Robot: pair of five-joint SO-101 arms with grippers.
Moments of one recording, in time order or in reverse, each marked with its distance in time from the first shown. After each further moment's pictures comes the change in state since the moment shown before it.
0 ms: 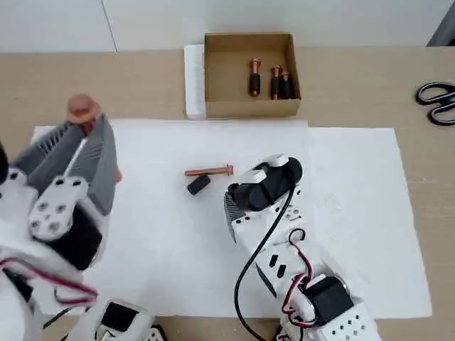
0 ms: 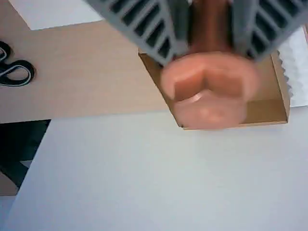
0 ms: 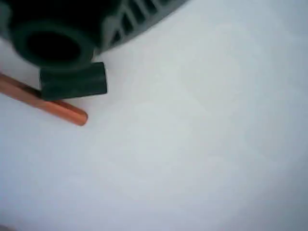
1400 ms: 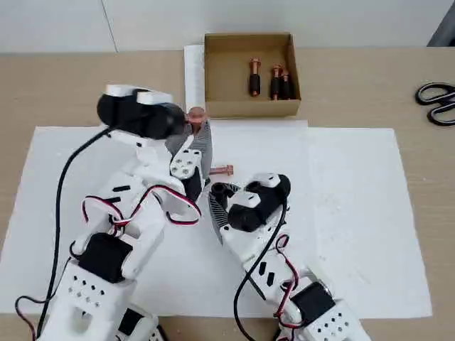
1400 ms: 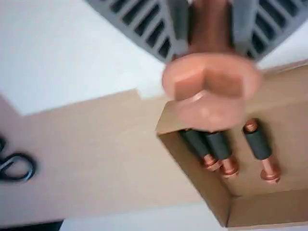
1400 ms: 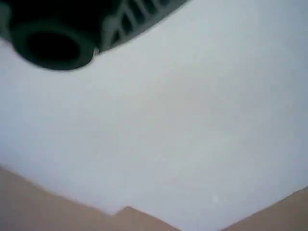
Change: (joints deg) left arm 9.0 -14.6 81.3 -60.0 3.4; right arm -4.2 -6.4 18.4 -23.7 0.0
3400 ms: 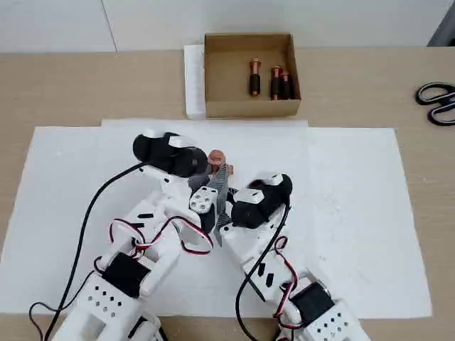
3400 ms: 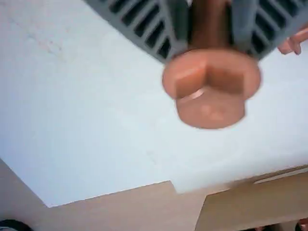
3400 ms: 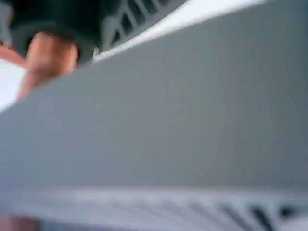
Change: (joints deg) left arm 5.5 -8.8 23.1 -7.8 -0.8; right arm -0.3 -0.6 0.2 1.3 -4.3
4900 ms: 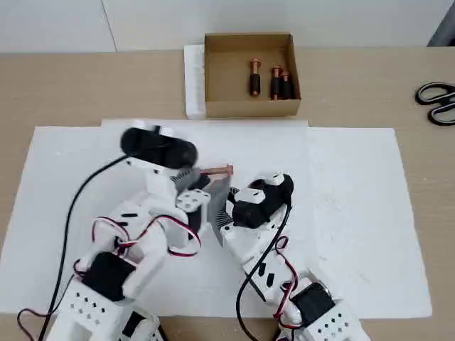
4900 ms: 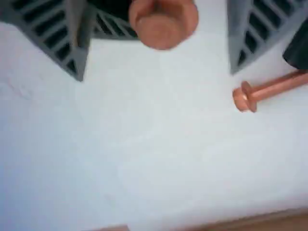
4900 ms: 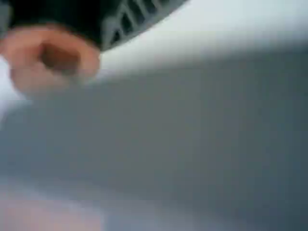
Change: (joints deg) left arm -4.6 -0.6 -12.7 20.8 -0.4; right arm 0.0 0.0 0.1 0.0 0.0
